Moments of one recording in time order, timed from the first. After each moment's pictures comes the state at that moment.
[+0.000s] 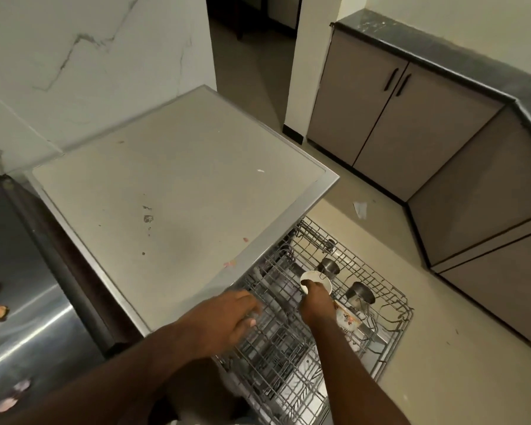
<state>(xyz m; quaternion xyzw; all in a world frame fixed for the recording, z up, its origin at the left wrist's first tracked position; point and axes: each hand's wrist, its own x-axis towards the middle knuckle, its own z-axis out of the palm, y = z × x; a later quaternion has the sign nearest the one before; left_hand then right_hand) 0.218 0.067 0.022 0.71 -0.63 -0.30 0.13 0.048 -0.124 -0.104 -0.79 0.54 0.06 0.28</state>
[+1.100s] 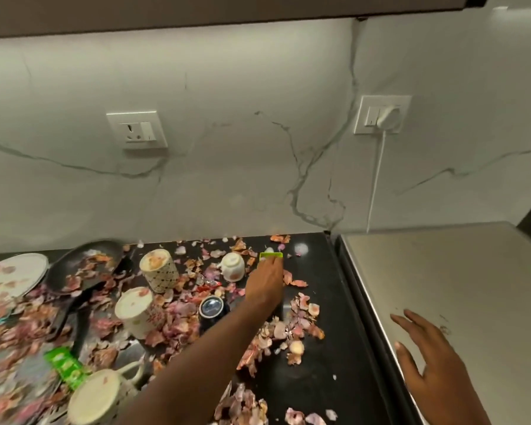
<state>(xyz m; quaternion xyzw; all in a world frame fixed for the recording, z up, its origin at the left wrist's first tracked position) 0.542 0.404 0.080 0.98 -0.14 0.01 0.13 0.314 0.142 0.092 -0.92 0.09 -0.20 0.31</state>
